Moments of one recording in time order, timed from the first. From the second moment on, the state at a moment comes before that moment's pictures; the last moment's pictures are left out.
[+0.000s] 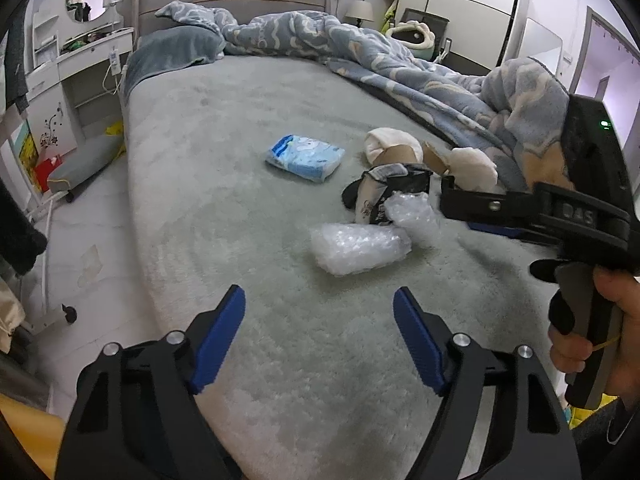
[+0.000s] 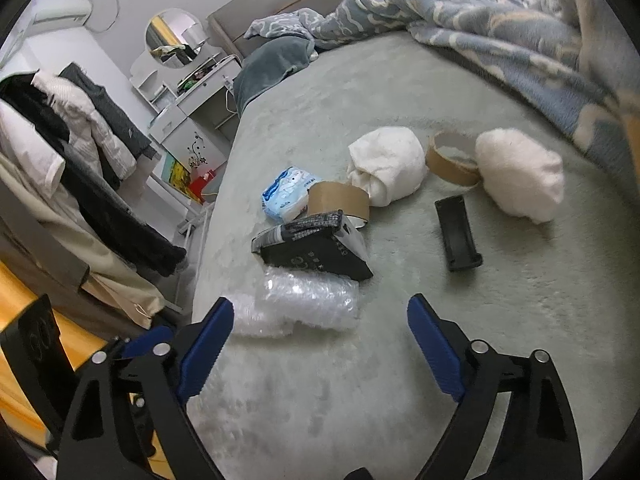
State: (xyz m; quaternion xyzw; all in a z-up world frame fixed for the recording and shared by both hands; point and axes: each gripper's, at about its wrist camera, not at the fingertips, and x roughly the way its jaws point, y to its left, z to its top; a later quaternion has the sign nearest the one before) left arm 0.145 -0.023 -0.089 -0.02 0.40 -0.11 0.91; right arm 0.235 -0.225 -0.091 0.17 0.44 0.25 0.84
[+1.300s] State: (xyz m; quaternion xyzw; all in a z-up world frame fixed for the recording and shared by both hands) left arm 0.175 -0.063 -0.099 -0.02 0.39 -0.09 0.92; right arm 0.229 -0.232 -0.069 0.09 0.42 0.23 0.87
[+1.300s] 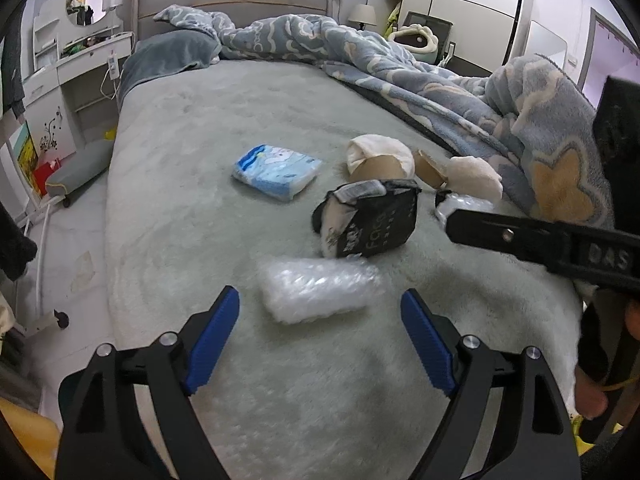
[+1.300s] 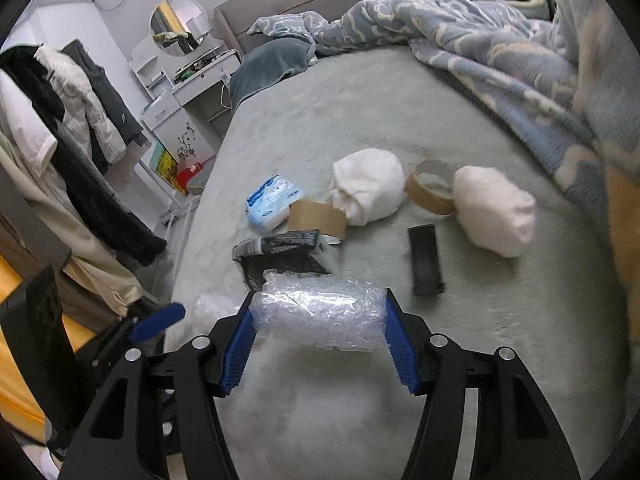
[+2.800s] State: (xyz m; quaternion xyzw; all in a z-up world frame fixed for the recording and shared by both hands) left arm 0.133 0.026 -0.065 -0.03 0.39 -0.01 0.92; right arm 0.172 -0.151 -0.052 -0.01 0.42 0.28 0.86
